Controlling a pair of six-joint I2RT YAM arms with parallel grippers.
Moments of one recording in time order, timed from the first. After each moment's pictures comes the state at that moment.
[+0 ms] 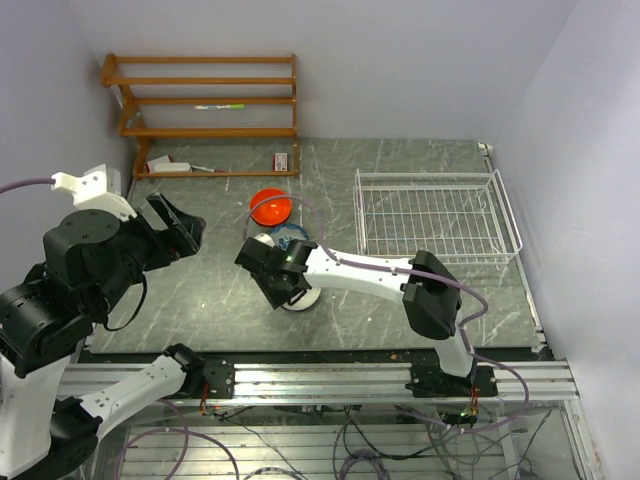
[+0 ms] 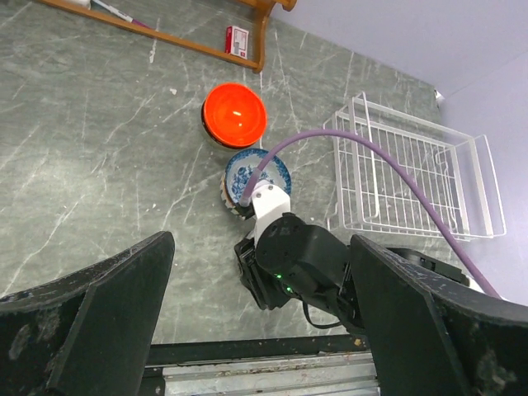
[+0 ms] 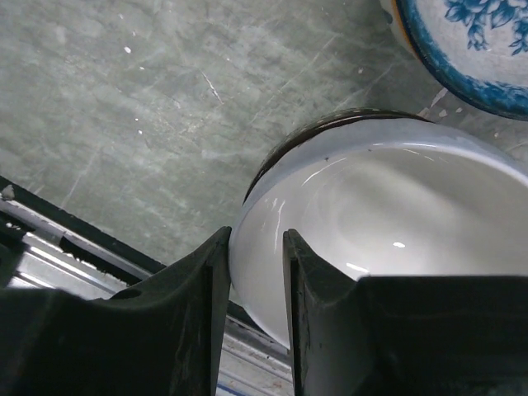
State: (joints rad) left arm -0.63 0.82 1.67 -1.23 -0.43 -0.66; right arm 1.19 2.03 1.69 -0.85 0.18 0.49
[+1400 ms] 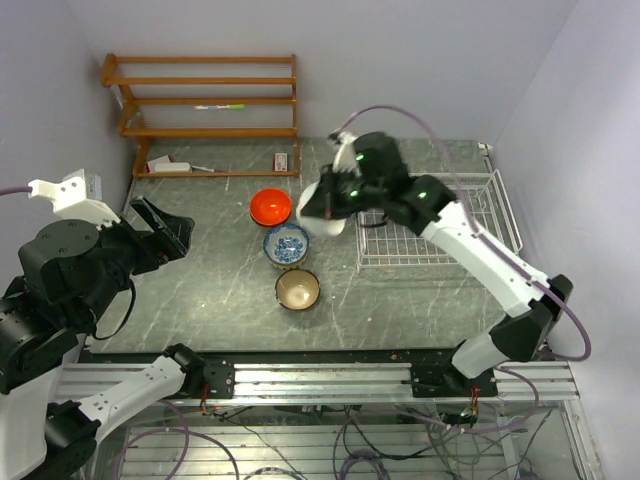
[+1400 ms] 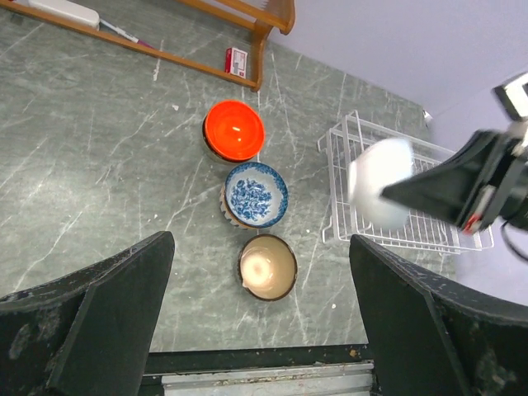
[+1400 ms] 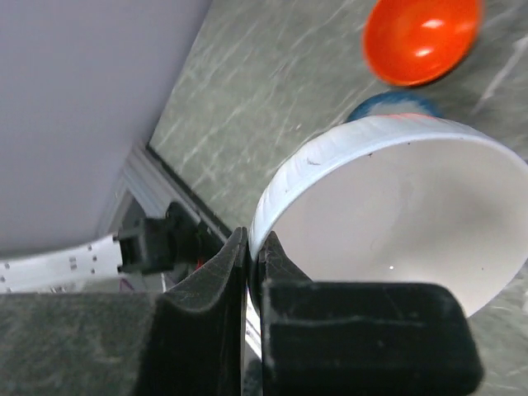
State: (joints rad) left arm -0.63 0.80 1.71 -1.24 -0.45 -0.65; right arm 0.85 1.55 1.68 -0.68 -0.23 0.53
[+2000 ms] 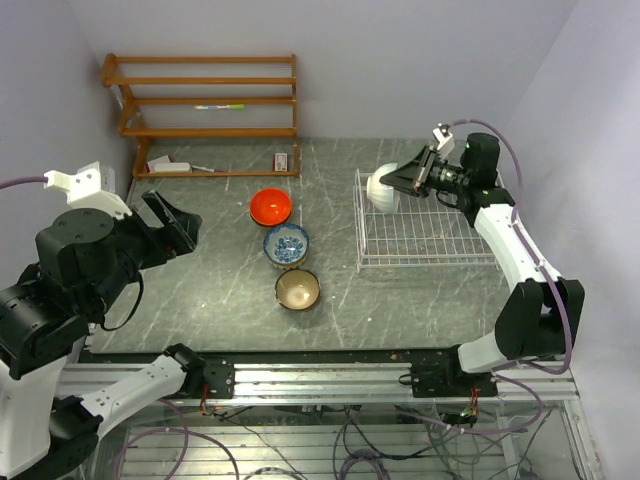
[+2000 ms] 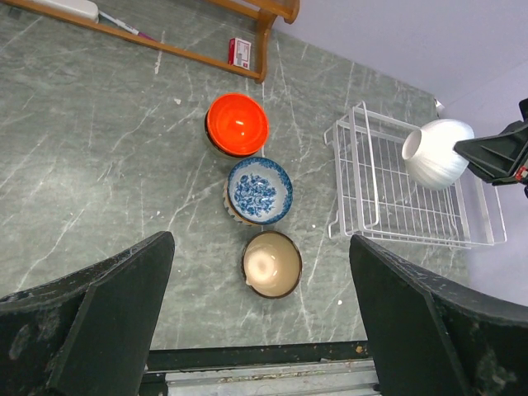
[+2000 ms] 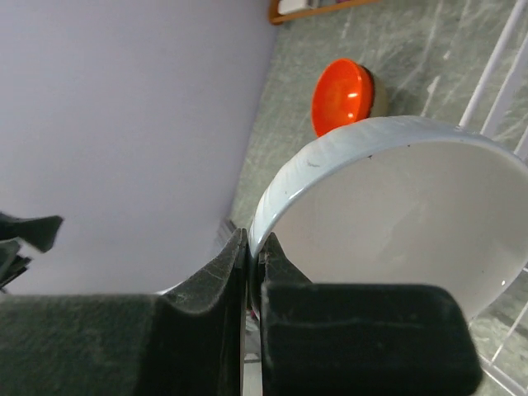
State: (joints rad) left arm -0.63 0.84 1.71 -1.24 -0.44 -0.65; right arm 0.08 1.47 1.25 -0.18 -0.90 0.73
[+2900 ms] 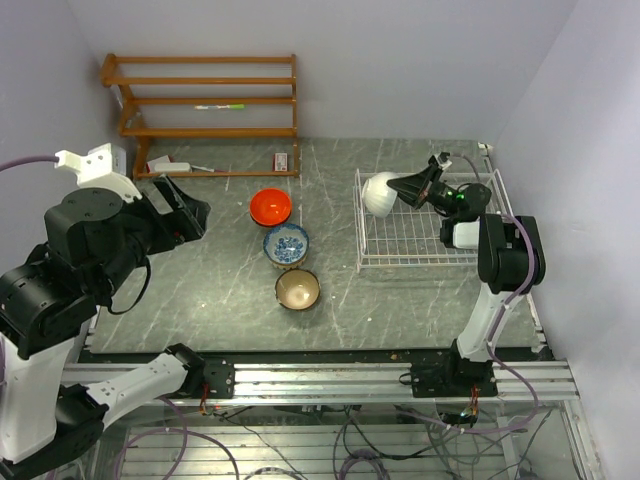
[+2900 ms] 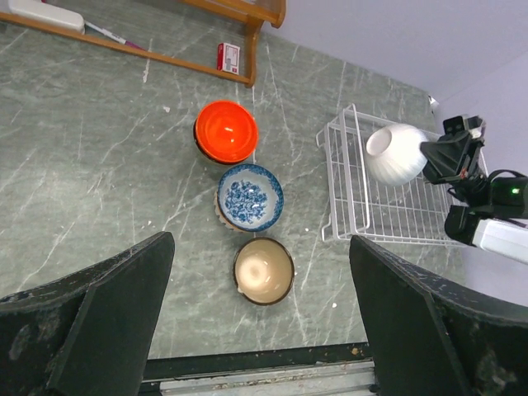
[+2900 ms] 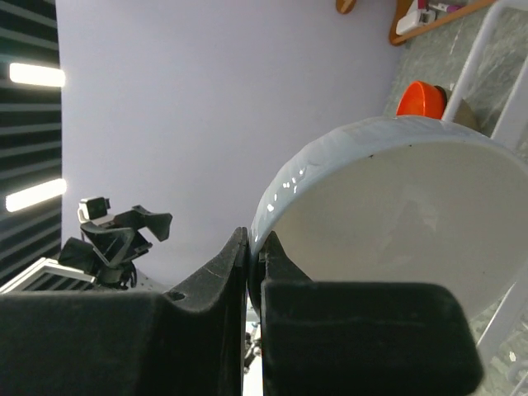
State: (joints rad) left arm -0.63 0.93 1.79 -1.23 -0.42 -0.62; right arm -0.05 1.95 0.93 1.41 -1.11 1.75
